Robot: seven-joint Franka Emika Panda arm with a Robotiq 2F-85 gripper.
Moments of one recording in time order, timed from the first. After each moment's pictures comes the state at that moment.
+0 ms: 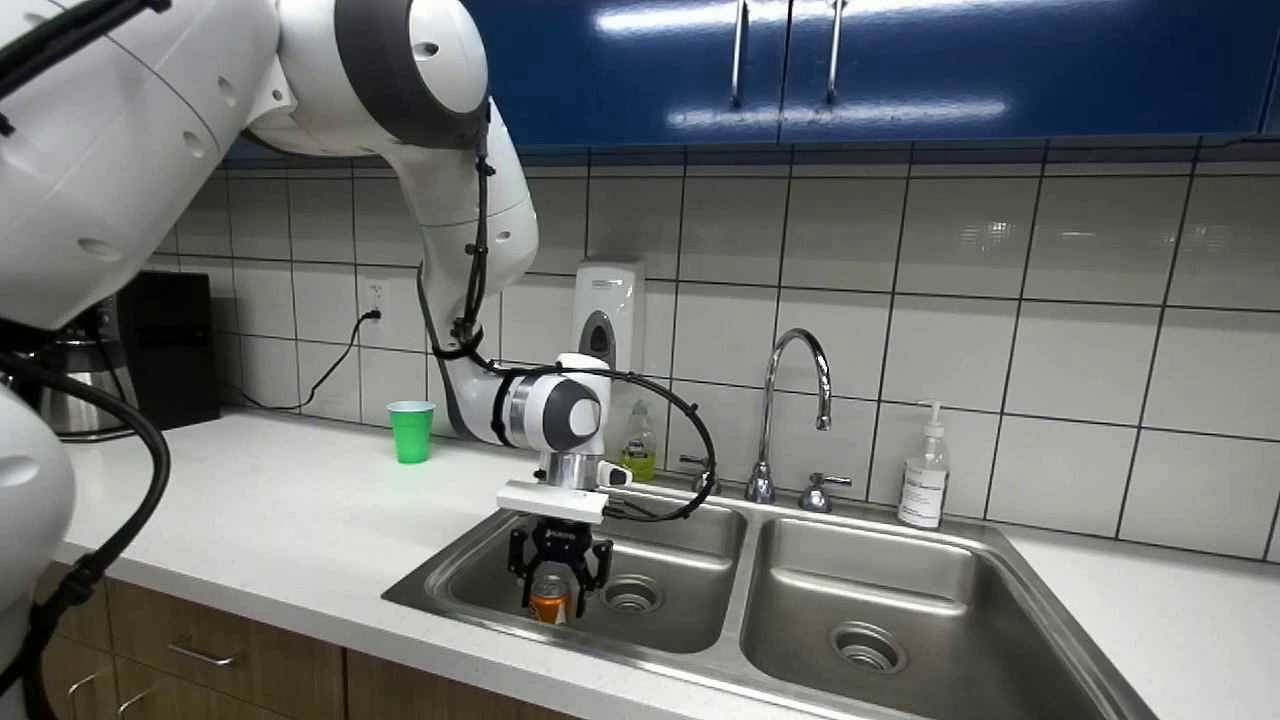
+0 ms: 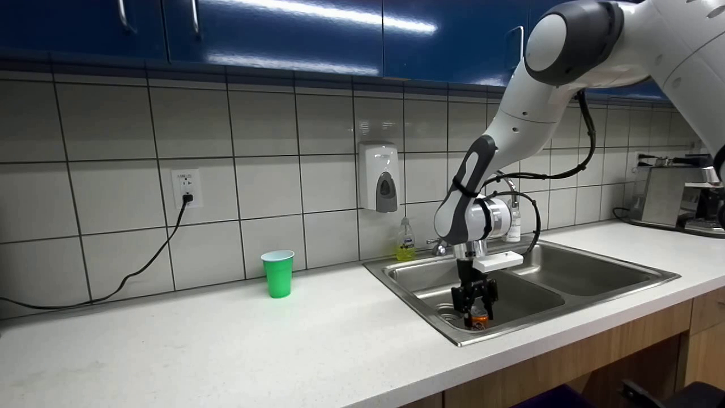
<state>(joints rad) -0.12 0.58 -0.02 -2.06 -0.03 2.43 -0.26</state>
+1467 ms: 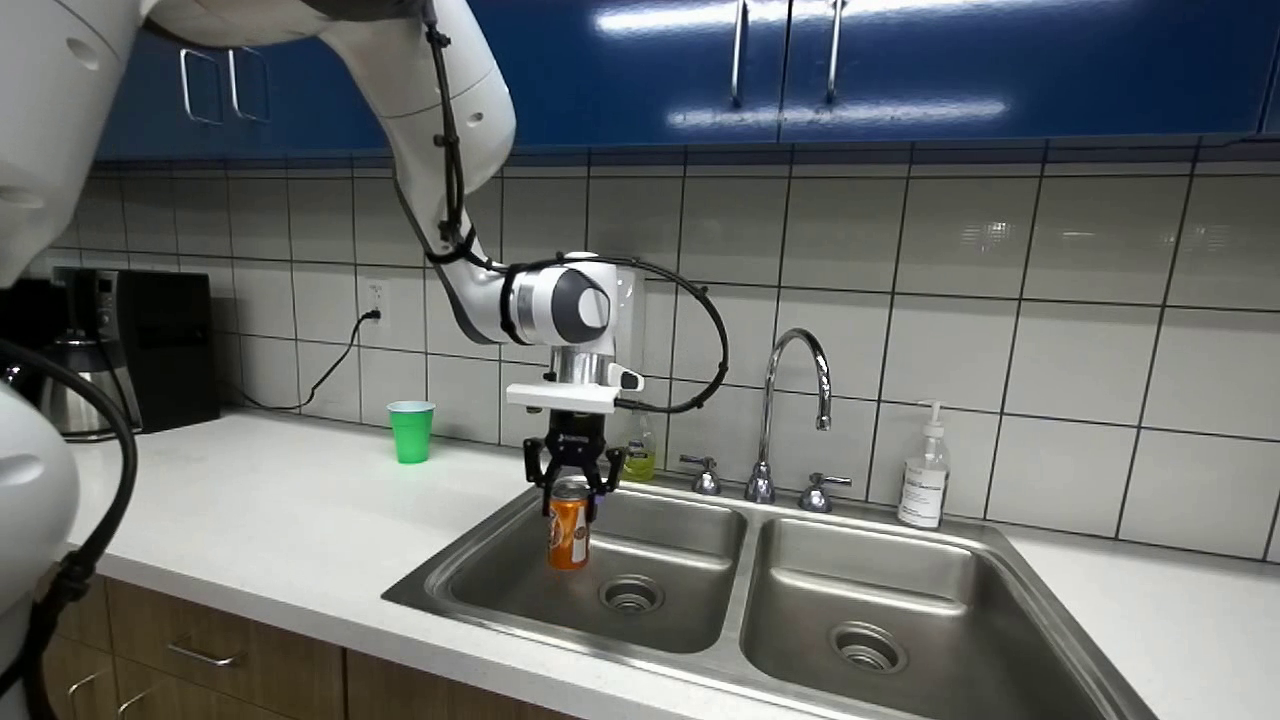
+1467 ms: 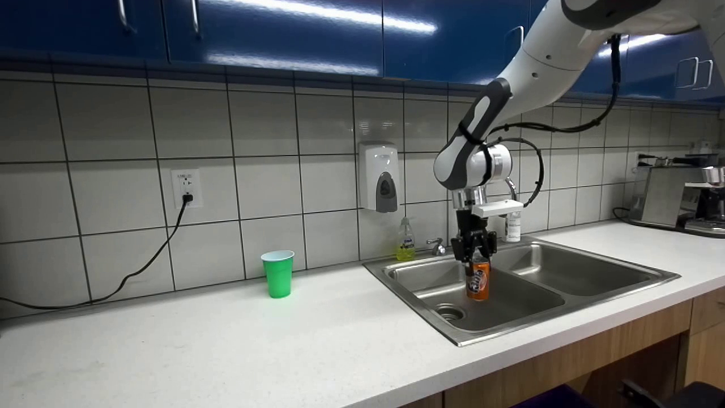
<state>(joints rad) -0.11 0.33 -0.04 -2.05 -0.05 2.22 -0.24</state>
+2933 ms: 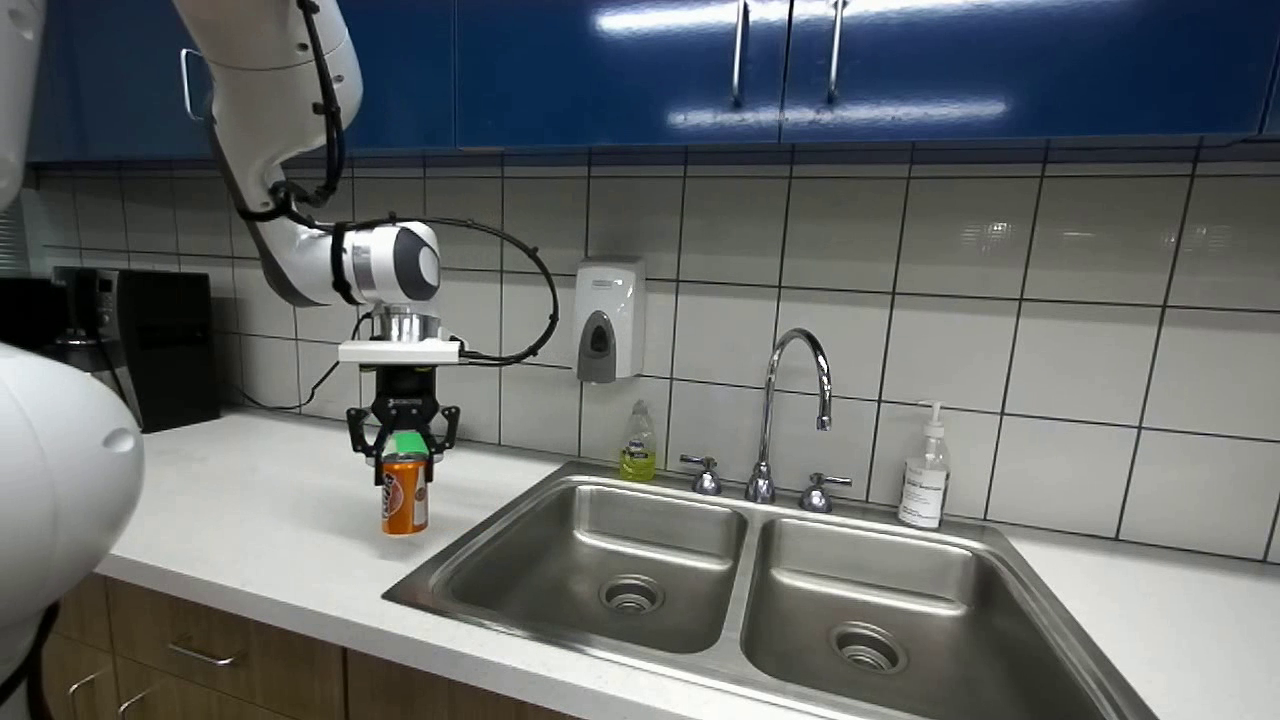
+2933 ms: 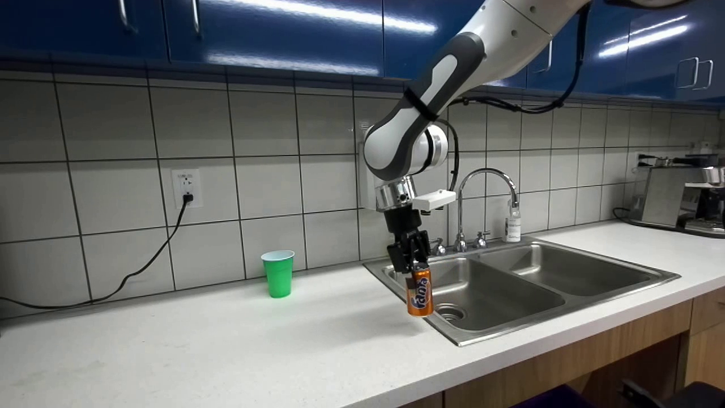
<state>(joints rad) 0.16 0.21 0.14 -2.11 -0.13 2.07 -0.23</state>
